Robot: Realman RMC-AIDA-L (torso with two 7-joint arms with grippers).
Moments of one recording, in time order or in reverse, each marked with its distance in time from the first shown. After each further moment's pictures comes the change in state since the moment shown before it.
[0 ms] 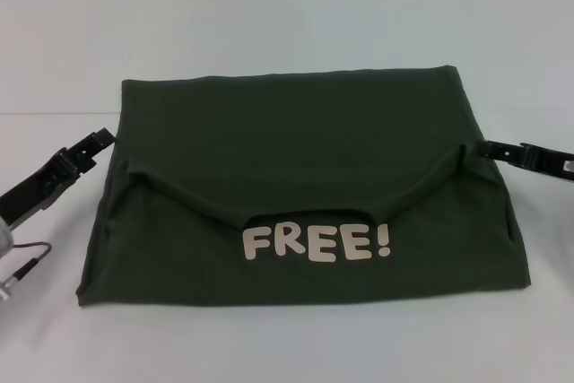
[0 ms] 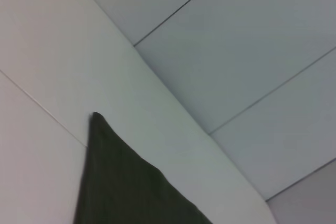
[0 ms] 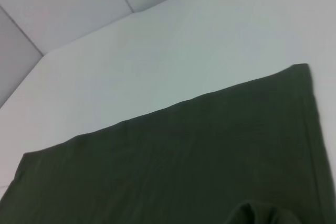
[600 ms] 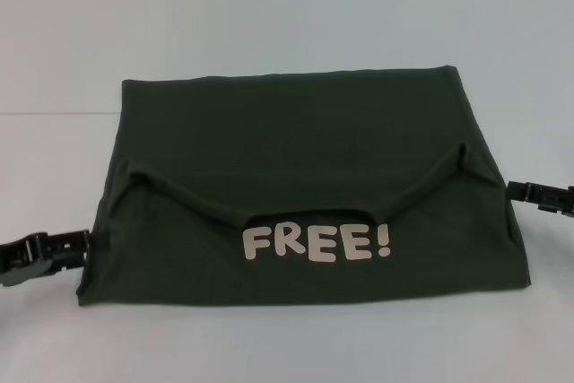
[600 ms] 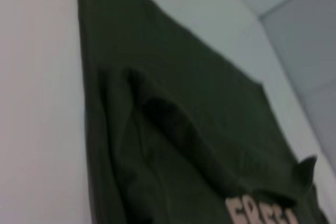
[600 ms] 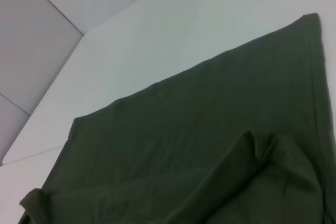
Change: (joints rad) left arm 0.093 0.199 0.358 0.136 0.265 0.356 -0.372; right arm -0.127 -0.086 0.004 -0.007 0.059 -0.299 0.000
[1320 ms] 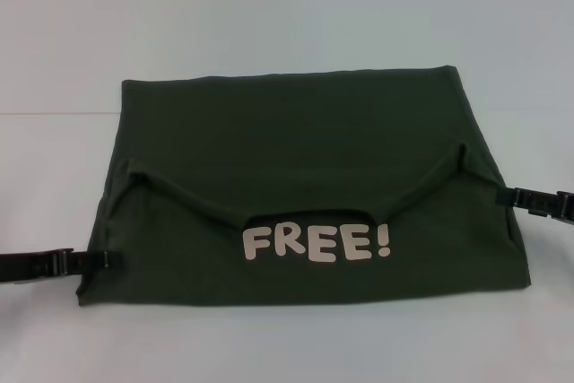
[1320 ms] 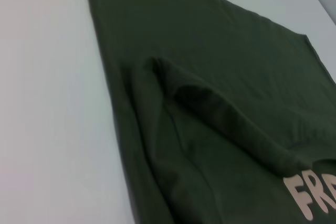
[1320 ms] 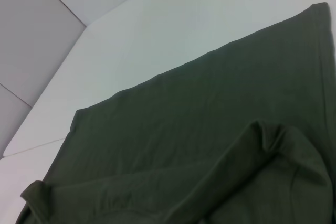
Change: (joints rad) left arm -0.051 -0.028 0.086 0.008 0.105 -0.147 0.098; right arm 0.006 0.011 -0.013 0.009 -0.005 0.013 -0.010
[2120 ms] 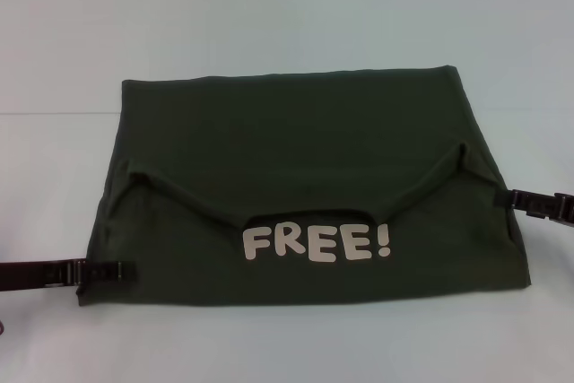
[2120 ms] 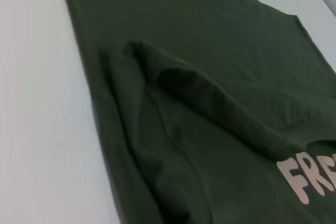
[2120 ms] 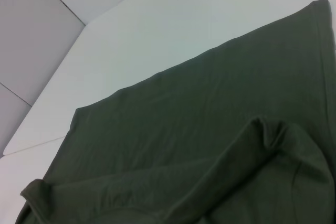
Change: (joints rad) left arm -0.001 -0.020 0.029 0.002 0.000 -0.013 0.037; right arm 0.000 0.004 -0.001 0.002 -0.002 0.005 0.000
